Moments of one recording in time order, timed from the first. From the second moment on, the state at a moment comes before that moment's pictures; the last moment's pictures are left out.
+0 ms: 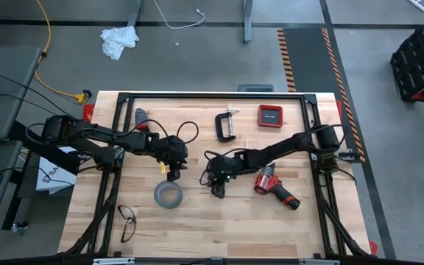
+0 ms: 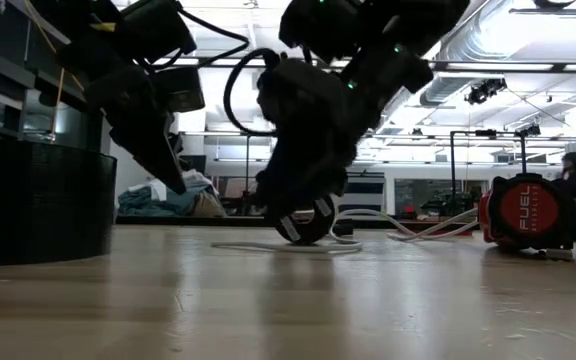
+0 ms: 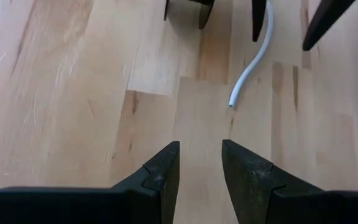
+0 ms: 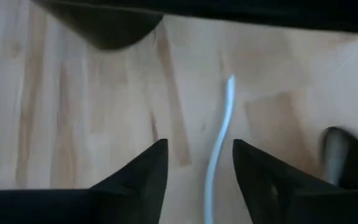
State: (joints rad) left arm 0.03 1.35 0.65 -0.23 0.08 -0.16; right arm 0.13 1.98 1.20 -0.08 -0.08 0.42
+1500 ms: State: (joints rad) left arm 0.03 1.35 0.65 -0.23 0.08 -0.18; right arm 0.25 2.08 1.20 -0.18 0.14 0.40
